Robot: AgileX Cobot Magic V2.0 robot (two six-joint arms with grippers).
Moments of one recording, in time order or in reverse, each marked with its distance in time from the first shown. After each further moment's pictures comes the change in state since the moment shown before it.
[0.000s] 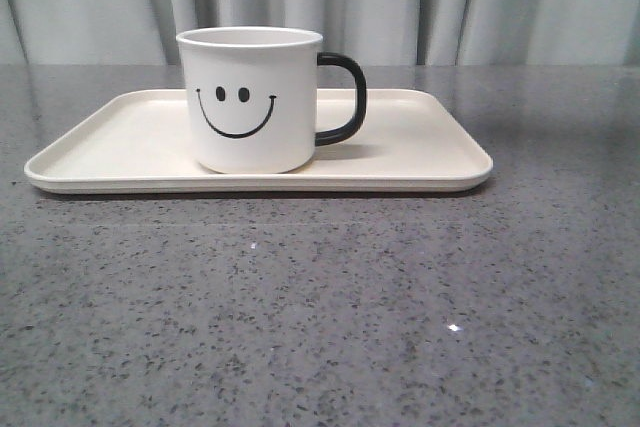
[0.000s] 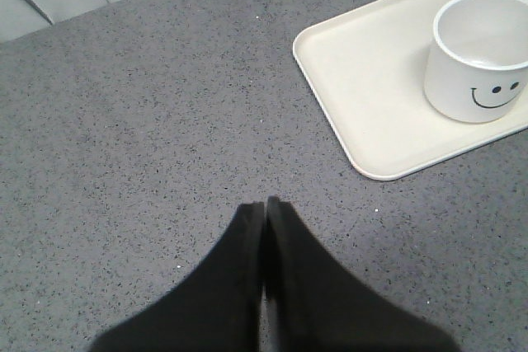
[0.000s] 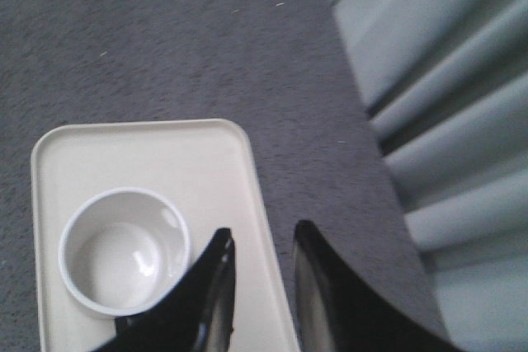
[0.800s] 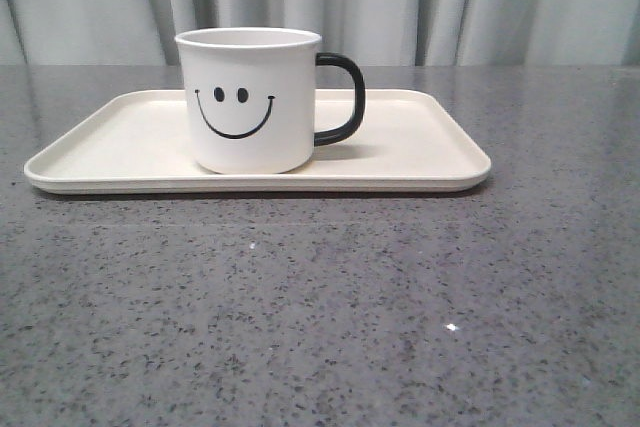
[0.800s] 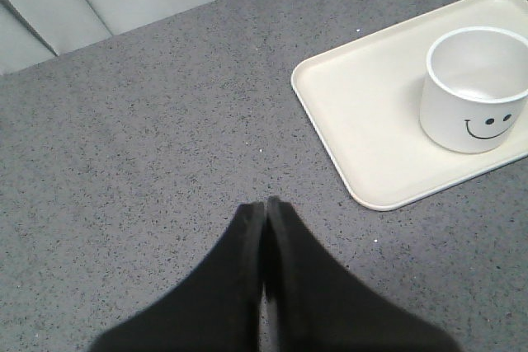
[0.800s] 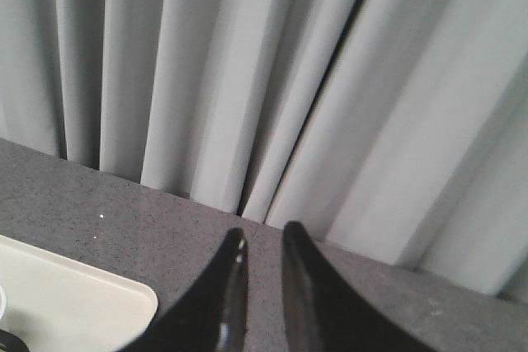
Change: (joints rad) left arm 0.000 0.000 0.000 0.003 -0.059 0.000; right arm -0.640 -0.813 0.668 0.088 -0.309 0.370
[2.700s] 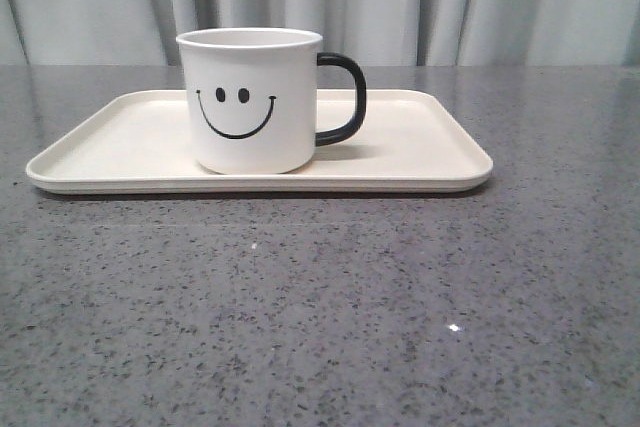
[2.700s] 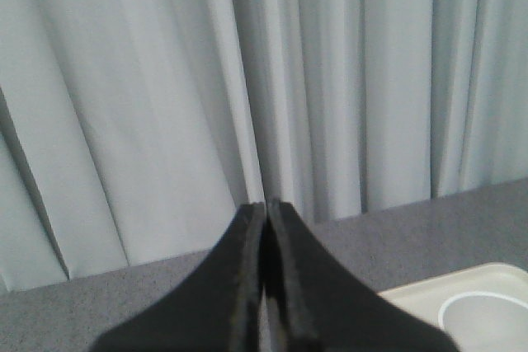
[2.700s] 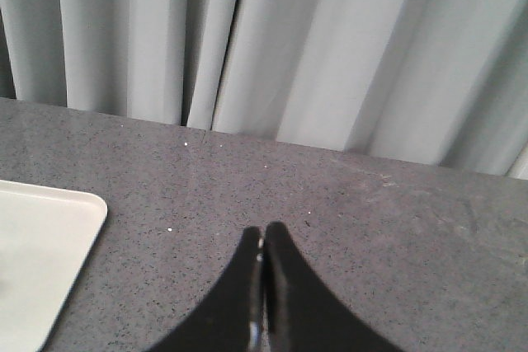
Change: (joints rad) left arm 0.215 -0.227 0.412 -0.113 -0.853 0.002; right arm -0.002 -0.299 0.469 -0.203 -0.150 0.152
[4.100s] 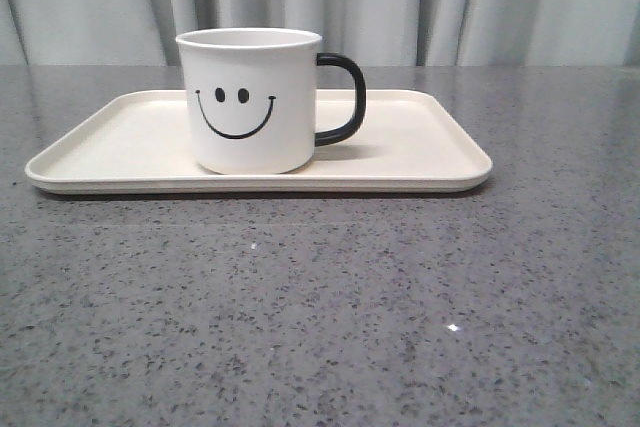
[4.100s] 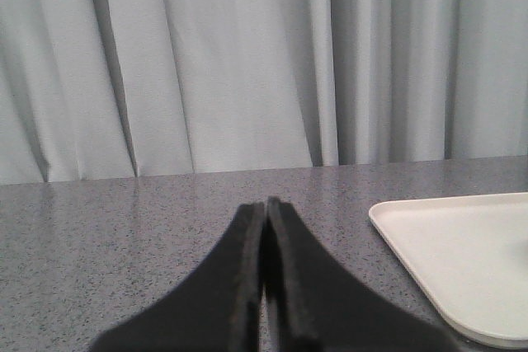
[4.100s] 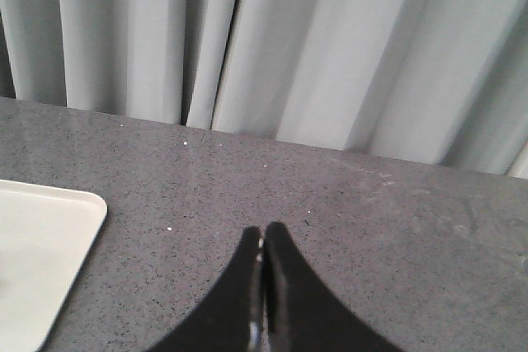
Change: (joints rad) left arm 0.255 -0.472 0.820 -0.071 -0.444 0.000; right arm 0.000 0.000 0.000 -0.002 0.002 0.001
